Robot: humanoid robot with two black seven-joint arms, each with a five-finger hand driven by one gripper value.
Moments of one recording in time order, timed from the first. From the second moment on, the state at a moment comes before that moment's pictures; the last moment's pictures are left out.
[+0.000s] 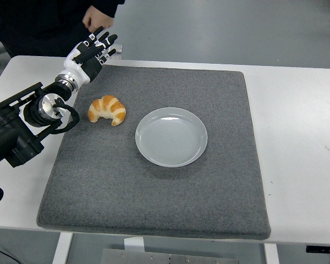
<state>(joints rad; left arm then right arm) -0.85 0.35 -0.62 -0.80 -0.20 -0.04 -0.25 0.06 0.00 -0.15 0.13 0.03 -0.02 -0.06</state>
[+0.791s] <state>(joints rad) -0.85 0.42 -0.60 -0.81 0.32 -0.18 -0.27 0.06 0.00 -0.15 0.13 0.03 -0.02 -0.06</state>
